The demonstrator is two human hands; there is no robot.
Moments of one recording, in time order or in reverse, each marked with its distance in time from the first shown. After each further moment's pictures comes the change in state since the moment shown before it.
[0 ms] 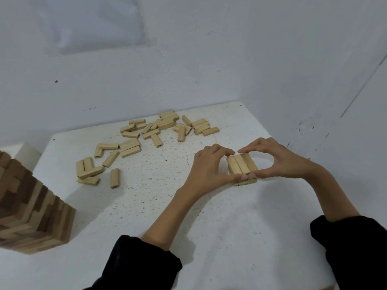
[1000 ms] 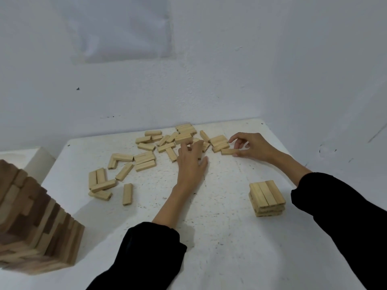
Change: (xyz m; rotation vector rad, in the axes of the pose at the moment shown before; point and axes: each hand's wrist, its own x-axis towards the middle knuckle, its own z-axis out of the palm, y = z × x) left_hand 0.041 -0.101 -0.015 -0.058 0.410 -0.260; right_hand 0.155 0.017 0.009 0.035 0.110 -0.016
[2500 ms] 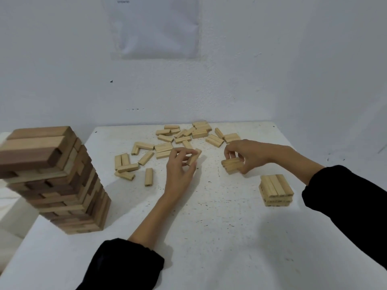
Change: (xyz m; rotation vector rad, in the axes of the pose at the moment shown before) left_hand -0.058 -0.012 -0.074 -0.268 0.170 0.003; right_hand -0.024 -0.103 0.009 -0.496 -0.527 -0.110
